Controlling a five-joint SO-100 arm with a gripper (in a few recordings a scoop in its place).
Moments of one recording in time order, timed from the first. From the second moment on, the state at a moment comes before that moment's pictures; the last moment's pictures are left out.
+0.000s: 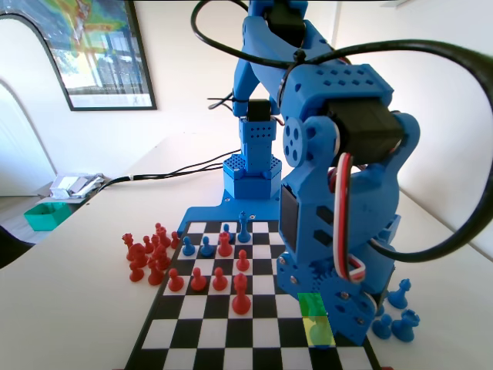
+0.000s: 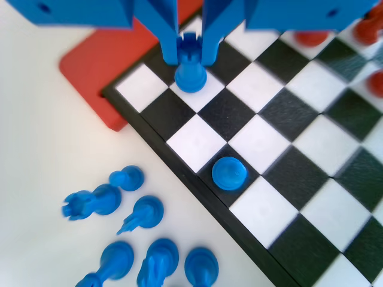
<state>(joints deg) -10.7 54.8 79.1 57.0 -35.7</state>
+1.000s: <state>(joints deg) -12.1 58.8 77.8 64.2 -34.3</state>
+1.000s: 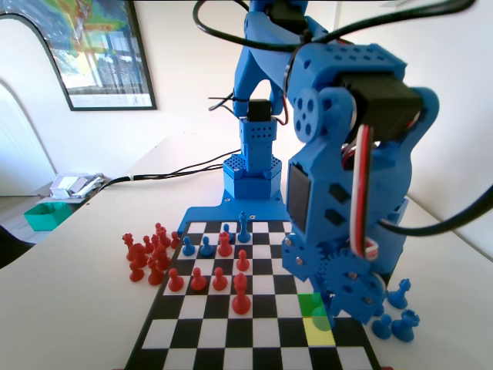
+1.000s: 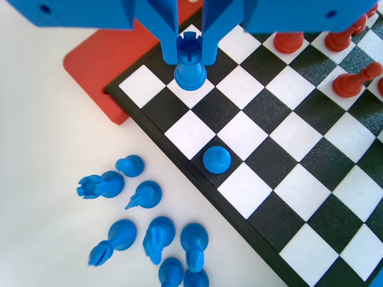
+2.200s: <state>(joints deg) -12.4 61.5 88.5 59.2 -36.6</state>
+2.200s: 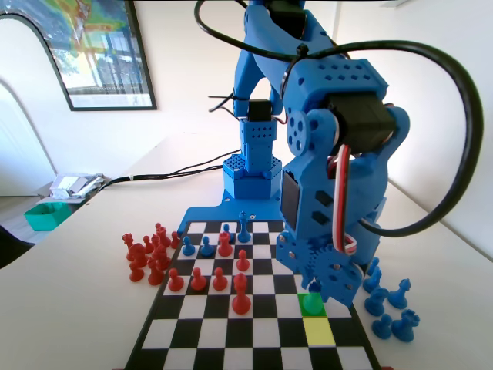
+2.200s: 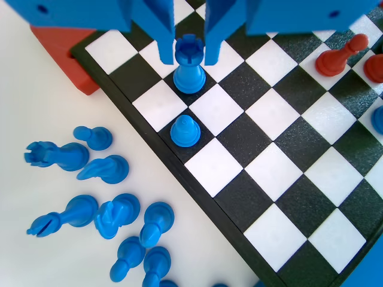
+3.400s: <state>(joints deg) -2.0 105.3 76.0 100.8 -73.8</state>
